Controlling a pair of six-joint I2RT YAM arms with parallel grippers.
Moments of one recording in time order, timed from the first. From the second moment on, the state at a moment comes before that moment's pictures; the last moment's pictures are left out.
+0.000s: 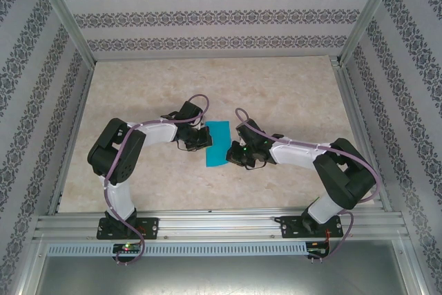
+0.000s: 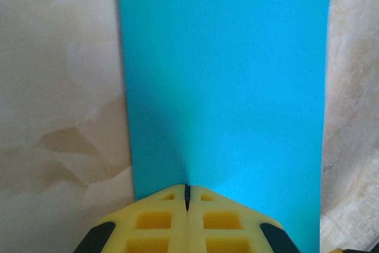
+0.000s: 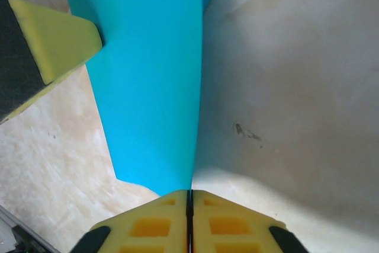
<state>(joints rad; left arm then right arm) -0.48 1.87 1.04 -0.28 0.43 -0.72 0.68 1.58 0.75 -0.20 -0.34 0.99</state>
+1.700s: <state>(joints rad) -0.45 1.93 1.20 -0.39 0.32 -0.59 0.65 1.82 0.89 0.06 -0.46 1.02</state>
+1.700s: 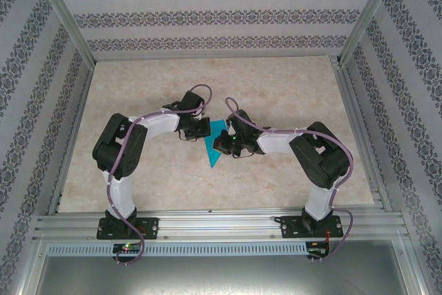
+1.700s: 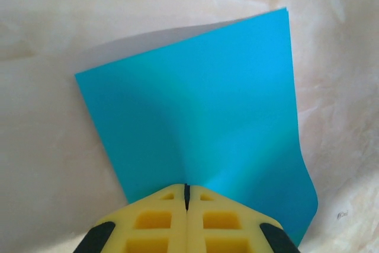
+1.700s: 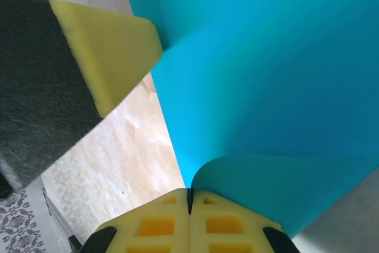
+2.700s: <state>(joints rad) -0.44 1.95 1.20 -0.39 0.32 -0.61 0.65 1.87 0.89 0.09 -0.46 1.01</state>
